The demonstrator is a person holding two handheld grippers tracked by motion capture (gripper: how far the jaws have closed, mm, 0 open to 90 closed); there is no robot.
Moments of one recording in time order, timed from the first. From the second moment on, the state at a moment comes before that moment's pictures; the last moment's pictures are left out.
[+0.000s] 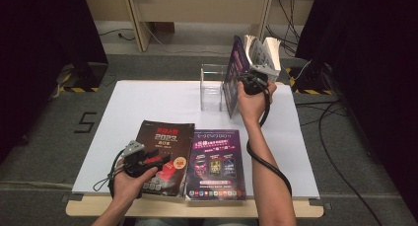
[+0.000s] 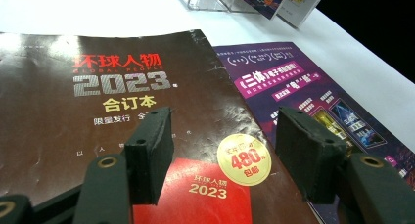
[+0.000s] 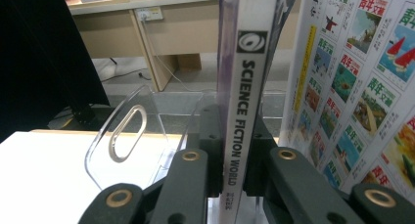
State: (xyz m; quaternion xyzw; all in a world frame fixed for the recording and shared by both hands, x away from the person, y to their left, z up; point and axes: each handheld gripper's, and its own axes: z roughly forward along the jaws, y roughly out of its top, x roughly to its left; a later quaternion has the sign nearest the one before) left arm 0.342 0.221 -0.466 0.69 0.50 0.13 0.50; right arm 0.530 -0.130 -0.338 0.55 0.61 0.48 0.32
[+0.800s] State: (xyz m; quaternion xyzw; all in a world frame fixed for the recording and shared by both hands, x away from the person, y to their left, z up) left arm 0.342 0.217 -0.468 0.70 0.50 0.13 0.50; right arm 0.533 -0.143 -0.354 0.57 0.59 0.46 0.35
